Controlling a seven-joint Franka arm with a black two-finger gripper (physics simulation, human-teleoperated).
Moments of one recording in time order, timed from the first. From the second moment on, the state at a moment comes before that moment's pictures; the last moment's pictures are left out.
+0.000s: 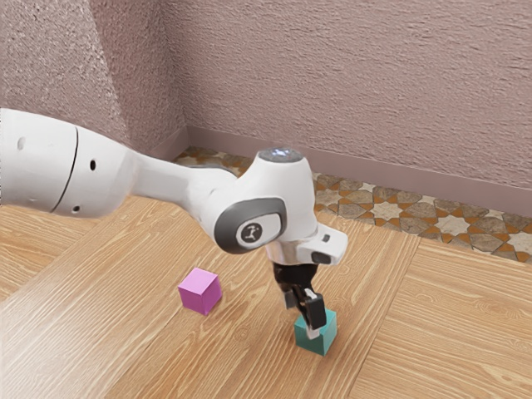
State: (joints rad) arm 0.01 0.32 -0.54 -1.98 0.05 2.23 0.06
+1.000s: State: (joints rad) arm -0.17 0.51 -0.32 -1.85 0.05 2.31 -0.34
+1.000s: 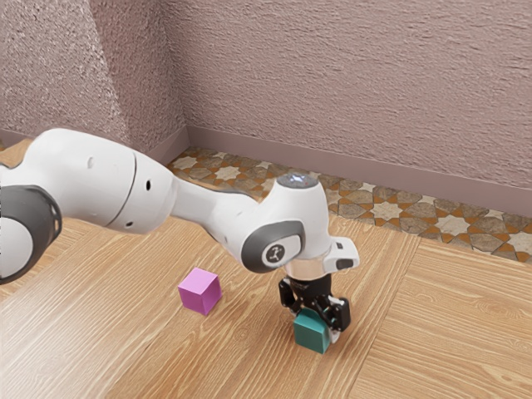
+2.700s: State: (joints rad) arm 0.30 0.12 -0.43 -2.12 0.01 2.12 0.24
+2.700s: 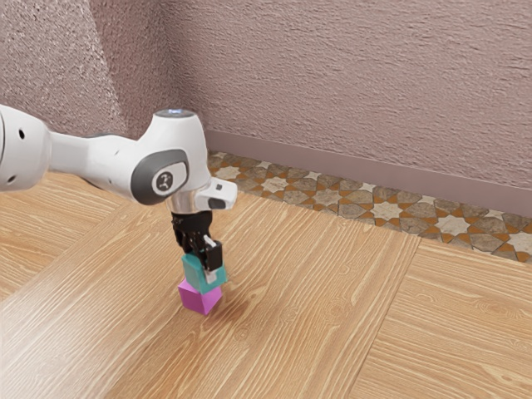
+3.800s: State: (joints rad) arm 0.37 0.19 -0.42 -2.07 0.00 2.09 0.06
